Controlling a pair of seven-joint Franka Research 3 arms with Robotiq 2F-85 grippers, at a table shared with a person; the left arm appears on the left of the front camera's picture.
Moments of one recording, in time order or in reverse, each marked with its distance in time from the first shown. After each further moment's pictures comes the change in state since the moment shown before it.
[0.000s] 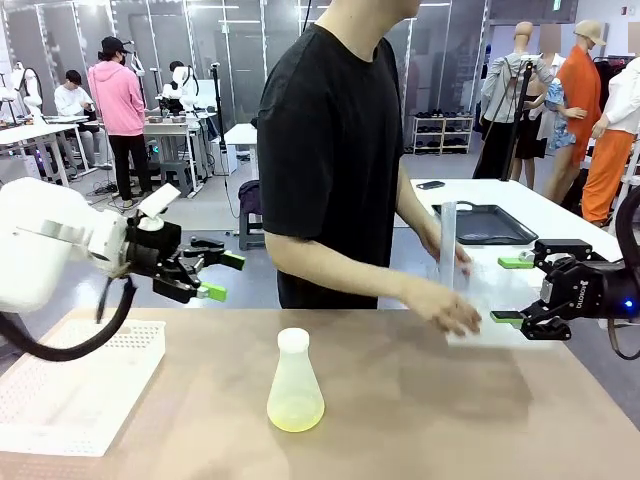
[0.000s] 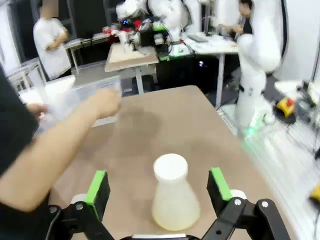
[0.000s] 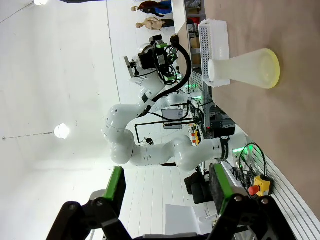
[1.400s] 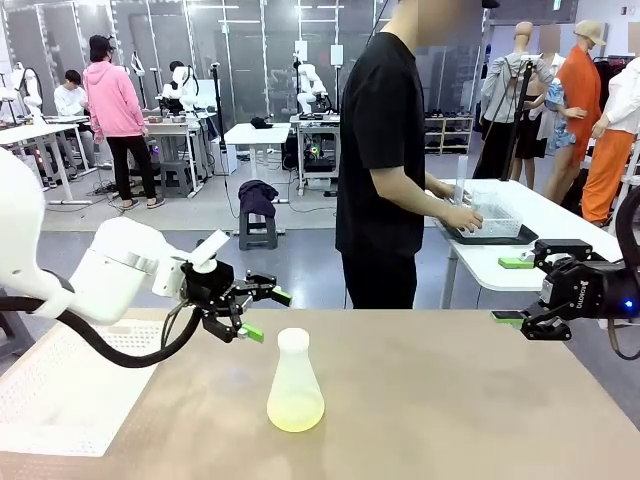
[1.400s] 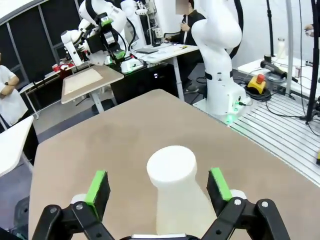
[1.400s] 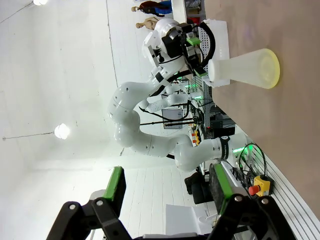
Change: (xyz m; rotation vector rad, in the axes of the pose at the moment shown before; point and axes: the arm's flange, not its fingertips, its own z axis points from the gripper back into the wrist) left arm -0.080 0.040 -0.083 -0.262 -0.132 -0.118; right arm 0.000 0.000 0.000 0.000 0.000 -0.001
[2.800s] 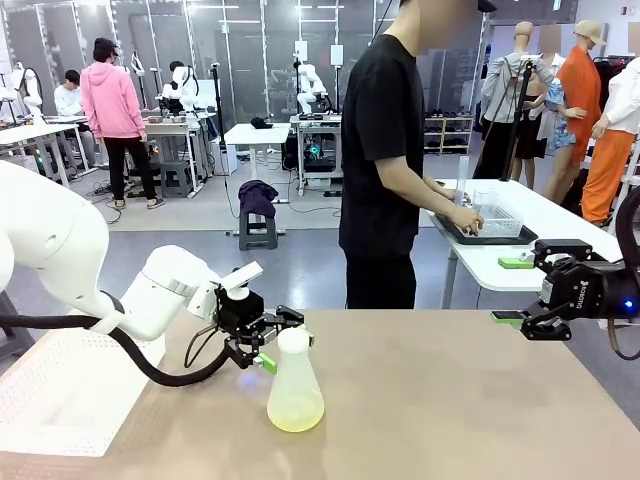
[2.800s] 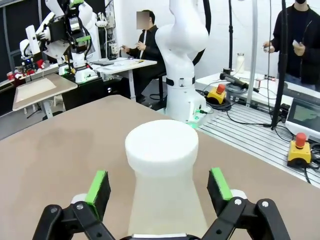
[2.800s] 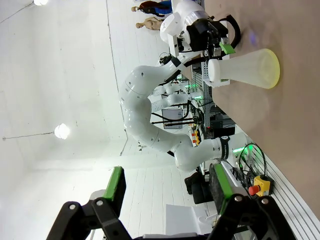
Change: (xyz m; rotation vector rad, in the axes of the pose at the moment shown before) left arm -0.067 0.017 -0.052 -0.249 -0.117 0.125; right arm 0.000 0.000 0.000 0.000 0.000 0.000
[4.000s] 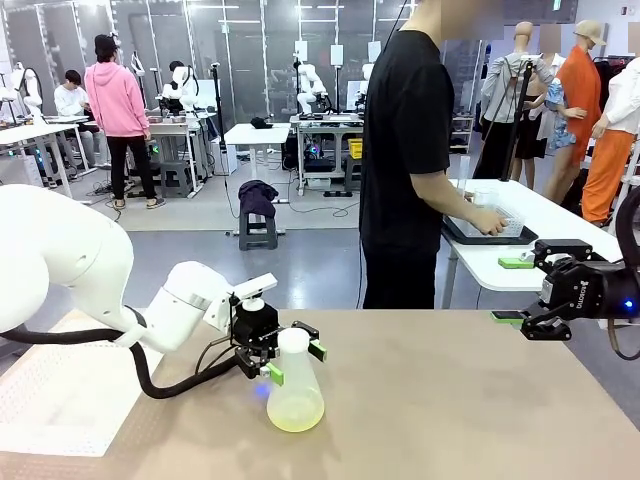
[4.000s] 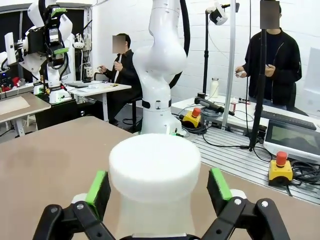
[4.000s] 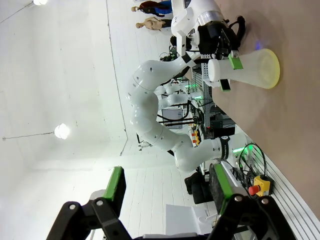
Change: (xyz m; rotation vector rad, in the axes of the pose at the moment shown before) left arm -0.021 0.010 -0.035 -0.136 -0.138 0.069; right arm 0.000 0.000 0.000 0.000 0.000 0.000
